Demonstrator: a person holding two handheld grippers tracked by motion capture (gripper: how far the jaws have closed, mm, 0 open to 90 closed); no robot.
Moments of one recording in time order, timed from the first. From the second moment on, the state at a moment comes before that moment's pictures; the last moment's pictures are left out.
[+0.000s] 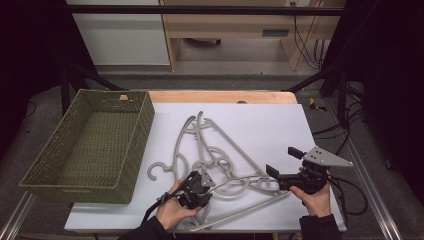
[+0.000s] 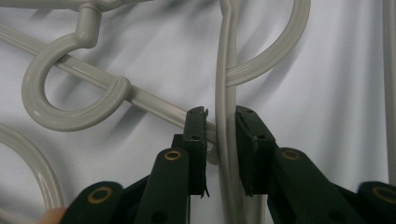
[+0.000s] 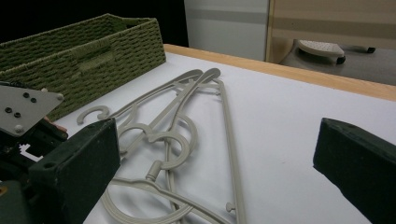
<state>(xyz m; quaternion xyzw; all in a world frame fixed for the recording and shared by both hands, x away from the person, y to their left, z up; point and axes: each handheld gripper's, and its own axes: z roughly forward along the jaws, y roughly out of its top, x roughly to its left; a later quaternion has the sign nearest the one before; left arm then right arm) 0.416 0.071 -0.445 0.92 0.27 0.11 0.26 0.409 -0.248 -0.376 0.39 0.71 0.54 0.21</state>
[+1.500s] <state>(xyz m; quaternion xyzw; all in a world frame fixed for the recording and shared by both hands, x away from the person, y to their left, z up) 0.404 0.102 -0.403 0.88 0.29 0.11 0.37 0.407 -0.255 -0.372 0.39 0.71 0.55 0.22</state>
